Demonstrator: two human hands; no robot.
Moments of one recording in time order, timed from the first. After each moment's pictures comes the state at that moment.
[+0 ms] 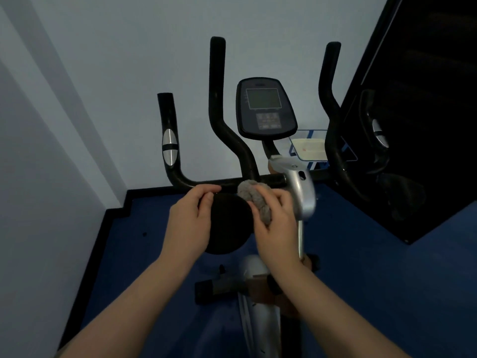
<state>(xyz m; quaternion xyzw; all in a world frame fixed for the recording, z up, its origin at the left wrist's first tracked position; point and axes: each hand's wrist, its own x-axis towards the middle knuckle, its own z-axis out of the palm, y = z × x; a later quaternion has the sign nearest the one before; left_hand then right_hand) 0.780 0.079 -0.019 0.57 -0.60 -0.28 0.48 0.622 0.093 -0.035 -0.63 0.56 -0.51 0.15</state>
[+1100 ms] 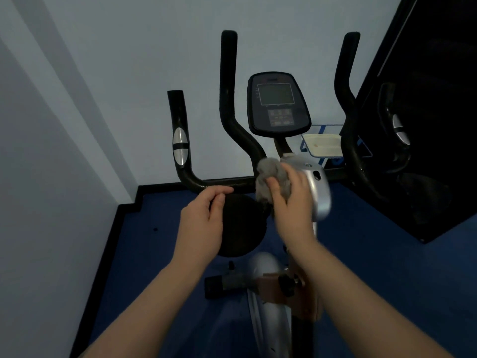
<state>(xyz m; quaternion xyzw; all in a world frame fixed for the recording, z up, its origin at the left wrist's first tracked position) 0.779 0.082 -0.018 0.57 -0.59 -0.29 0.49 0.616 0.049 -0.023 -0.58 0.58 -0.53 0.22</state>
